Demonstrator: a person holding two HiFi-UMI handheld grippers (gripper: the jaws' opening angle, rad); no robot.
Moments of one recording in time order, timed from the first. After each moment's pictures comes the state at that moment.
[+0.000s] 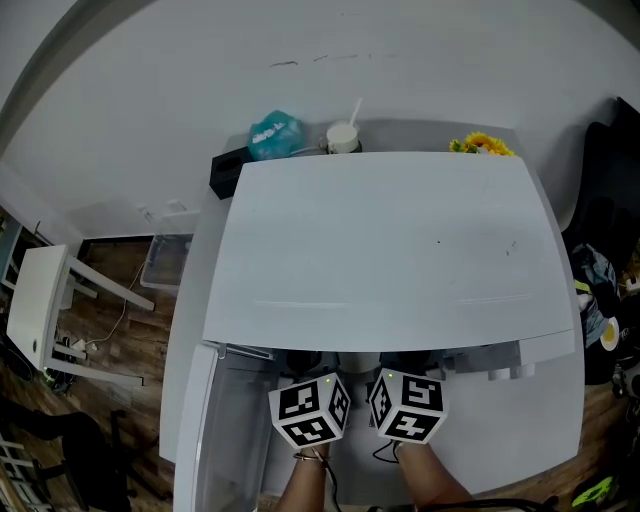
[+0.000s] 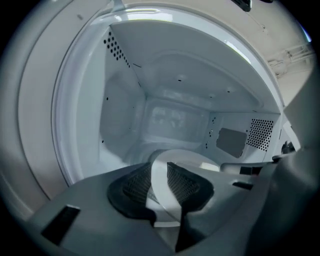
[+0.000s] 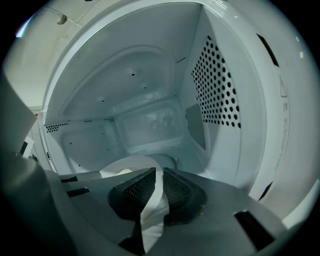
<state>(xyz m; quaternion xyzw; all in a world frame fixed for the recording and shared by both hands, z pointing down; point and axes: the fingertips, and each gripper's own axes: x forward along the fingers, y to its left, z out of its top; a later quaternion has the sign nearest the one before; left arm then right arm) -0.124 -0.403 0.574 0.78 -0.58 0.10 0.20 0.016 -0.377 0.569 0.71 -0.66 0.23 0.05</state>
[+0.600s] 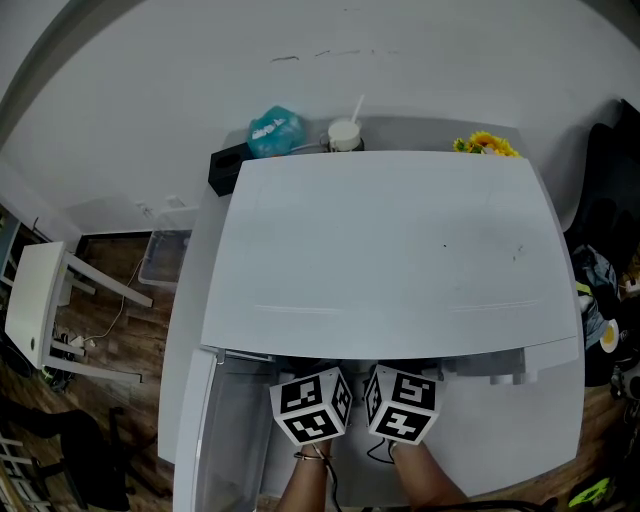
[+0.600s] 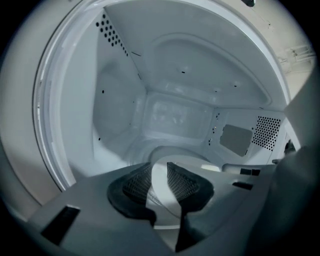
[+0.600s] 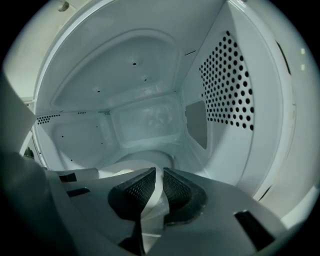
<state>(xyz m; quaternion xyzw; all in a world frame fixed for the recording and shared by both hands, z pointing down) -0.121 -0.411 0.582 0.77 -0.58 0.12 0.22 0.019 -0.383 0.577 0.73 -0.64 0.23 0.09</state>
